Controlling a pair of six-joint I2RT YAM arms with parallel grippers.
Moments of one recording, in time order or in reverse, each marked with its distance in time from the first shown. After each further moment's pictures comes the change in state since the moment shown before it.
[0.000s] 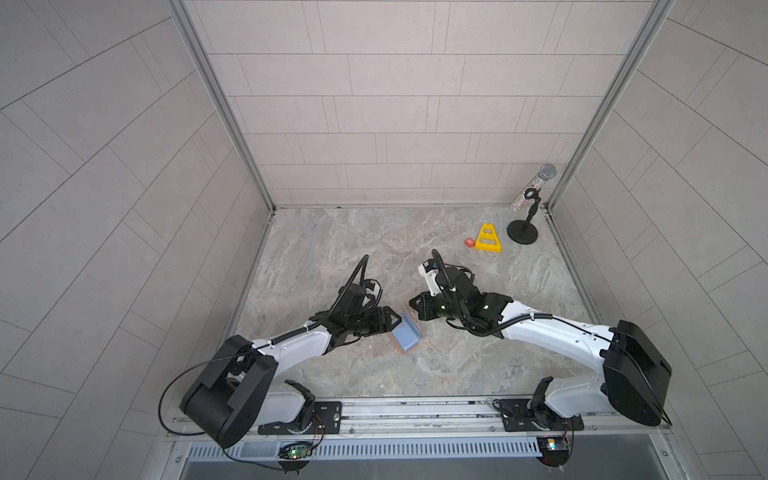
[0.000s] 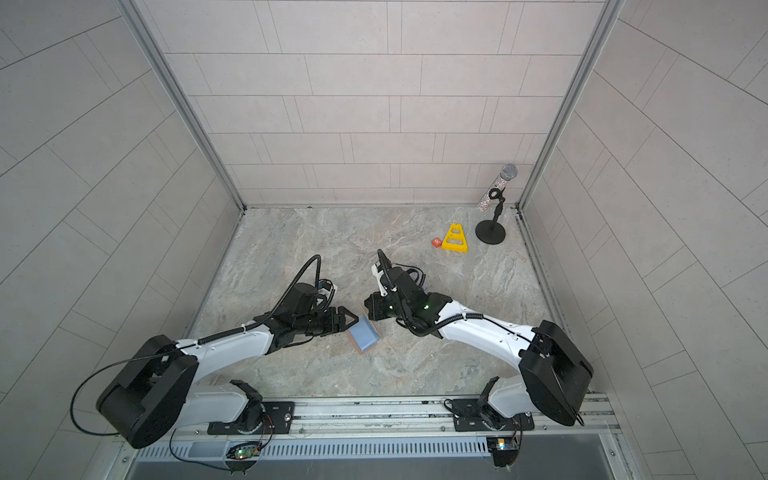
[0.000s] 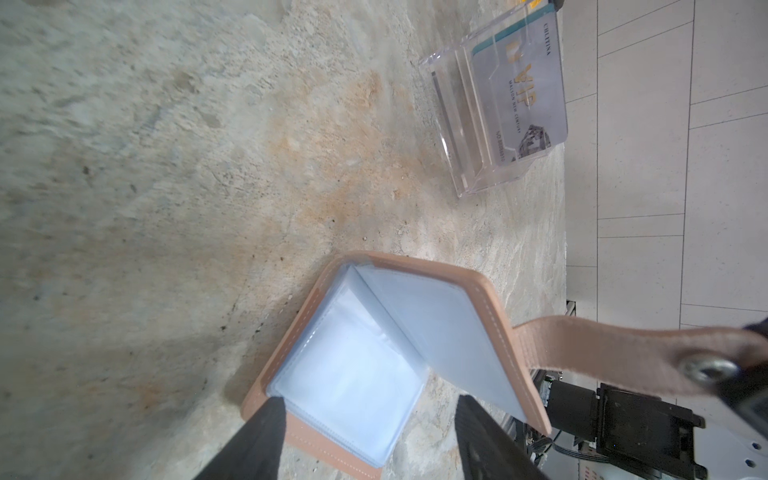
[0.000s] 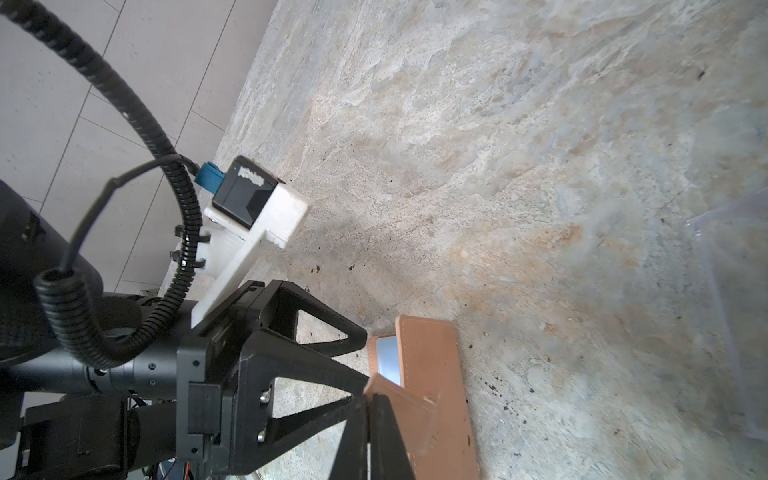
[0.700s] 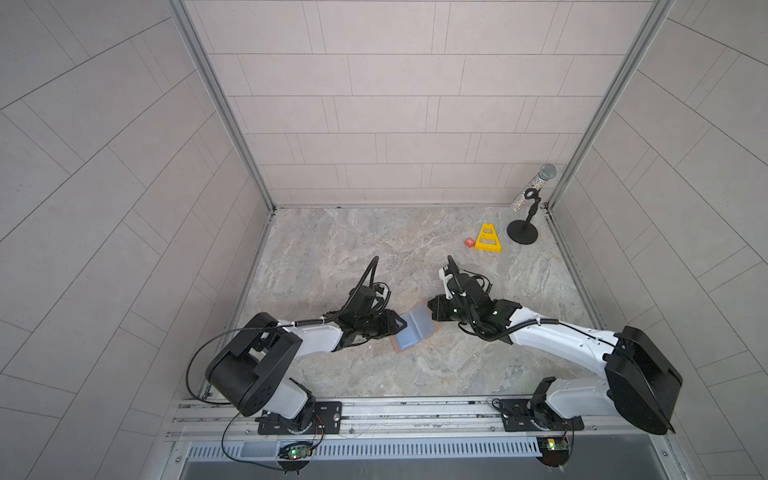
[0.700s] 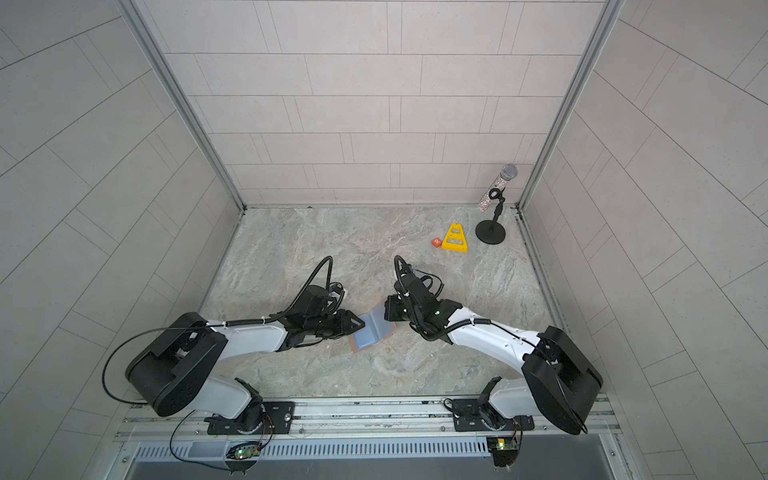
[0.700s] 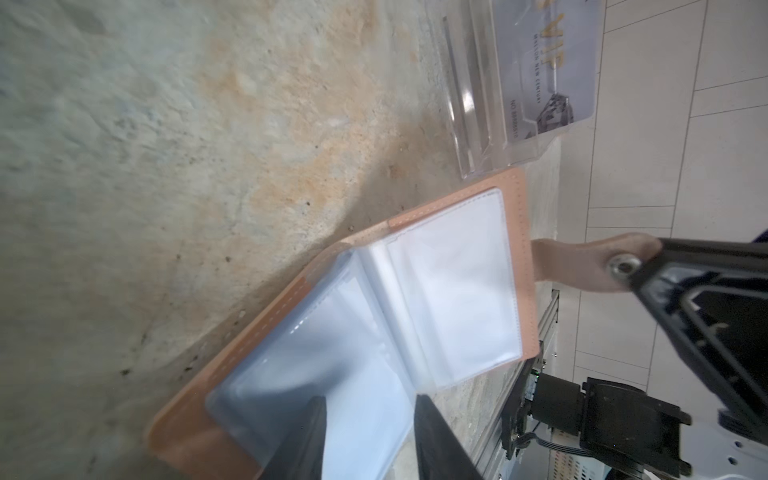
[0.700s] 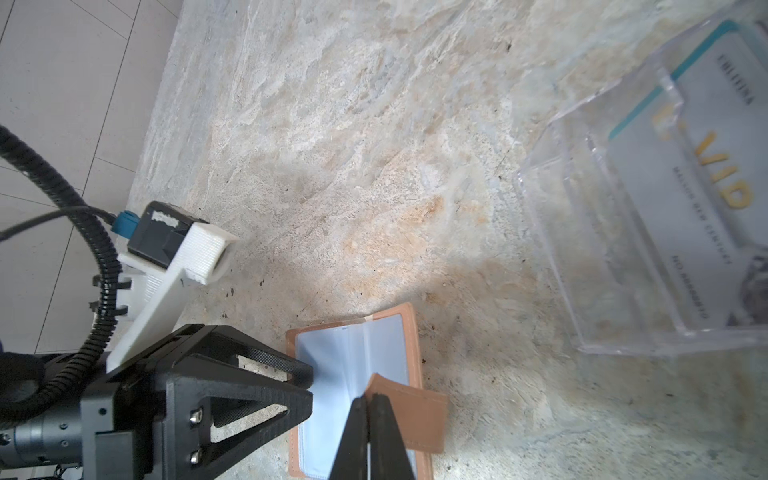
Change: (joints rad) left arm -0.058 0.166 0.018 0.122 0.038 -0.071; right arm -0.068 -0.066 -0.136 -0.003 0.118 0.068
